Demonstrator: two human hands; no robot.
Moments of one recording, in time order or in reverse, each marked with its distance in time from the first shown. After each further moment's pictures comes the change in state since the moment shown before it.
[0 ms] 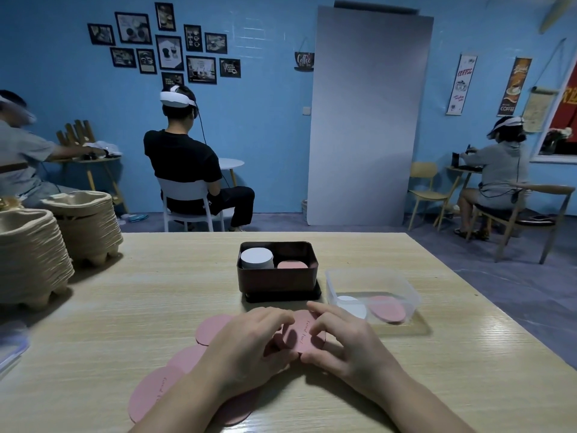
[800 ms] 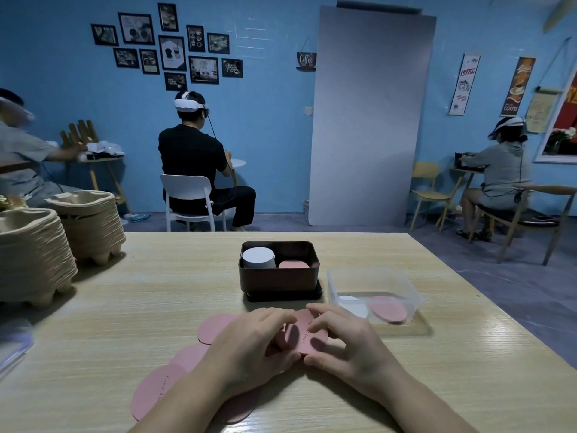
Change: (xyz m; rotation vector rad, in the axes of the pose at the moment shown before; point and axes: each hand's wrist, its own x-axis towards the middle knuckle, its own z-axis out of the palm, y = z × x) left_hand 0.001 -0.001 0.004 -0.028 0.002 0.039; right_hand -0.001 0.002 0.000 0.084 -0.023 0.023
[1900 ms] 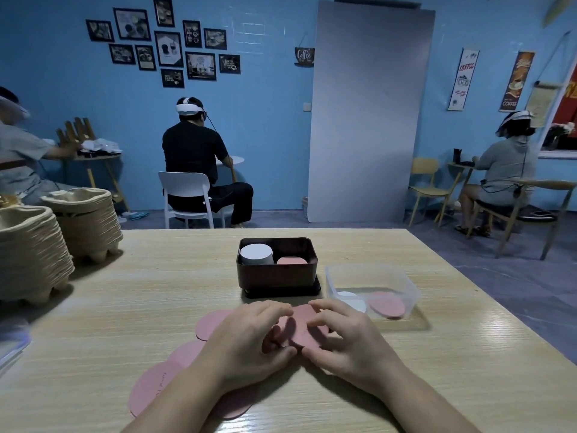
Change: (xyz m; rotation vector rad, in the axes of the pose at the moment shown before) left_hand 0.002 0.005 -0.011 0.014 -0.035 -0.046; right_hand -0.002 0.000 0.002 -0.027 0.017 0.069
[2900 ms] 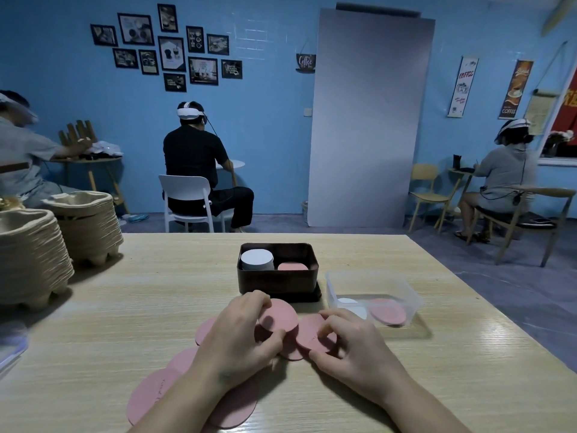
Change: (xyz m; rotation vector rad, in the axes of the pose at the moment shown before) left_hand 0.002 -0.003 -0.002 -0.064 0.137 -0.249; right_hand 0.000 0.003 -0.003 -0.106 0.005 0.102
